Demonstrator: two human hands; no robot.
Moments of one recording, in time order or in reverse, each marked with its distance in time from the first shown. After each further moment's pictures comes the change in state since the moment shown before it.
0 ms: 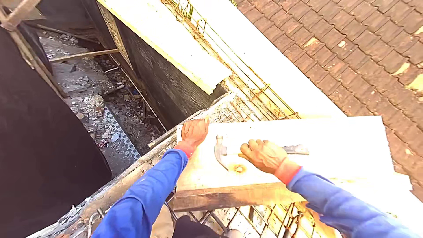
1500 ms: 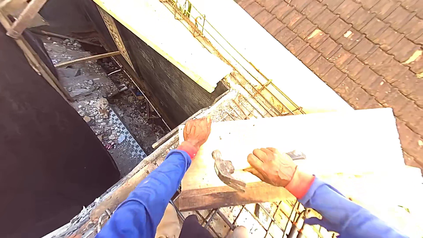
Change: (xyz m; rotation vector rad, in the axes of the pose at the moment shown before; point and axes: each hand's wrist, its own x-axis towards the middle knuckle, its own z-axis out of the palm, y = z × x) left_hand -0.003 0.000 -0.003 0.019 0.031 0.017; right_hand -0.018 -0.008 0.021 -0.002 0.481 -0.048
